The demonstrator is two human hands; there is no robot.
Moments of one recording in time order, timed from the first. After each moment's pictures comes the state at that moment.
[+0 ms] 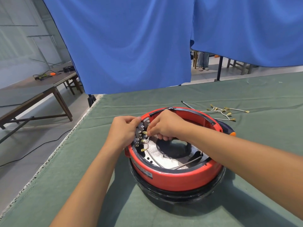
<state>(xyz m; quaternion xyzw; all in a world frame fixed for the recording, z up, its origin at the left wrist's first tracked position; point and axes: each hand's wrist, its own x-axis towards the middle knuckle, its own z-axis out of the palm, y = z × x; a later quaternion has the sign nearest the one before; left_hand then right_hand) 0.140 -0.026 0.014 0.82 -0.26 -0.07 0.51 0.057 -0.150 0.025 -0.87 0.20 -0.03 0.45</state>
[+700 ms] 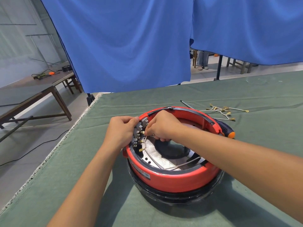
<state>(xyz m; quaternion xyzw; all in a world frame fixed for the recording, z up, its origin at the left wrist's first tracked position) 0.135 -0.024 0.016 0.82 -0.24 -0.08 0.52 0.061 -0.141 0.024 -0.87 0.25 -0.05 0.42</state>
